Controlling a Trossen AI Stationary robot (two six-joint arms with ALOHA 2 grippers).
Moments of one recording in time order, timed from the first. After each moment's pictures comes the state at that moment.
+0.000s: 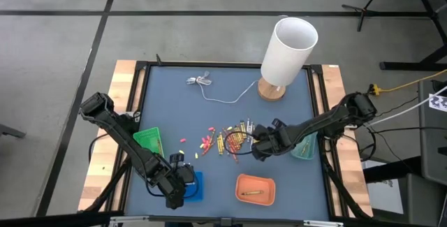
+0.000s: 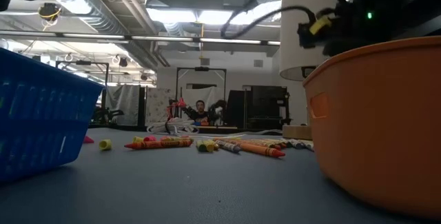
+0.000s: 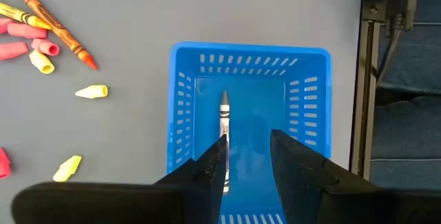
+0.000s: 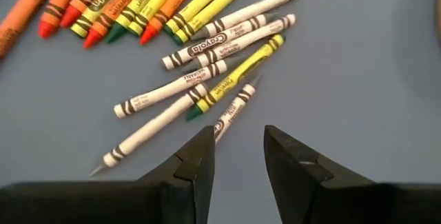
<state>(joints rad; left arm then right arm) -0.72 1.67 1.26 -0.77 -0.21 -0.83 0.36 1.66 1.03 -0.81 0.37 0.88</state>
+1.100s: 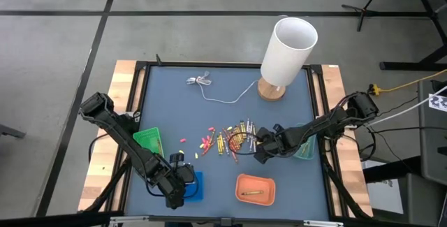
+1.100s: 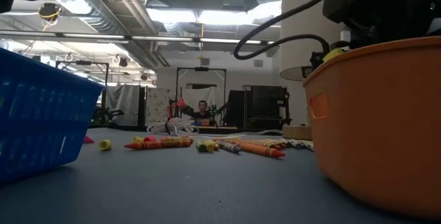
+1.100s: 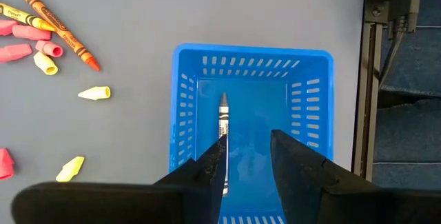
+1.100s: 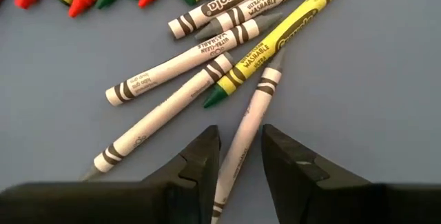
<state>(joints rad) -0.72 1.67 1.26 -0.77 -0.22 -0.83 0.36 1.66 0.79 -0.46 0.30 0.94</state>
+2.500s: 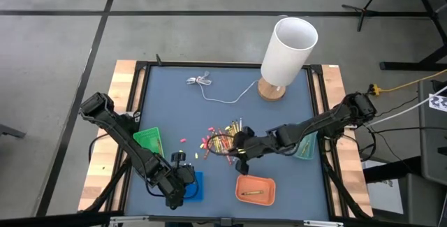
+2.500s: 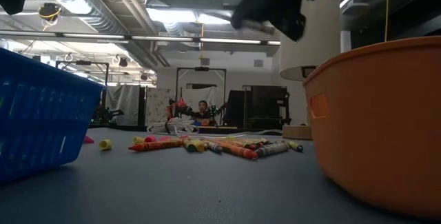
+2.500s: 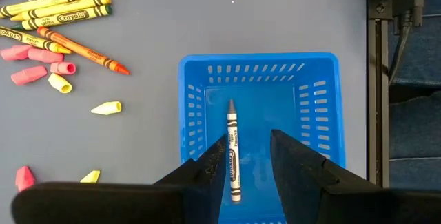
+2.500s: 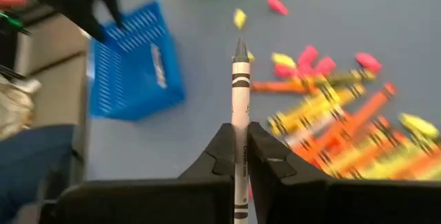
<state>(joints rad) -0.72 1.67 1.26 -0.77 -0.25 -0.75 0.36 1.66 1.16 -0.18 0.19 0.59</state>
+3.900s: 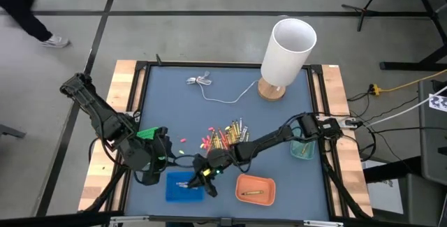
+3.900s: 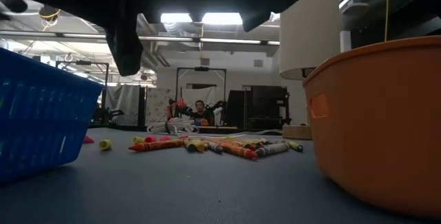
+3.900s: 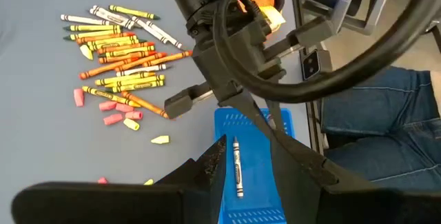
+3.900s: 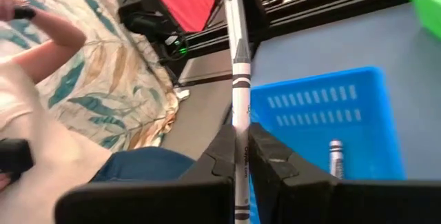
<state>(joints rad) -0.71 1.23 1.26 -0.89 -0.34 -0.70 0.32 2.31 1.60 0.44 -0.31 0.46</state>
